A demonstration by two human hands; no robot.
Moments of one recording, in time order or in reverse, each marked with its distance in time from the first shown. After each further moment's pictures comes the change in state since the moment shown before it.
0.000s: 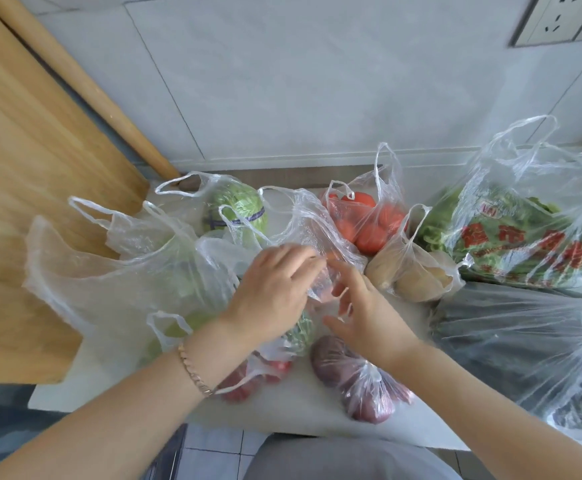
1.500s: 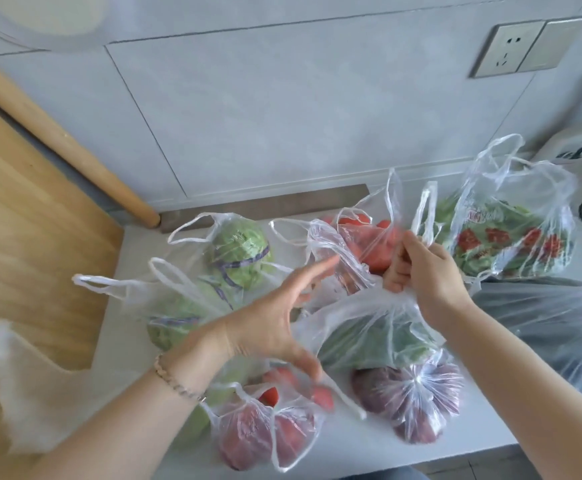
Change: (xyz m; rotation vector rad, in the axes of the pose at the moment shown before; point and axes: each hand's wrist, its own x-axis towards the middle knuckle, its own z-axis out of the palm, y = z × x) left_hand 0.000 -0.095 -0.039 -1.231 -0.692 -0.018; right_hand 0.060 -0.063 -0.026 0.826 0.625 0.504
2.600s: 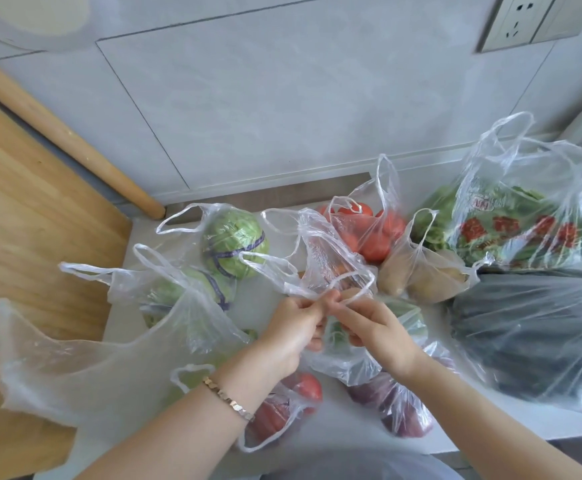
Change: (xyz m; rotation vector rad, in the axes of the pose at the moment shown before) left_hand 0.053 -0.002 0.077 -0.668 0.676 -0.520; right_hand -0.028 0.068 -0.013 -0.182 -0.514 -0.042
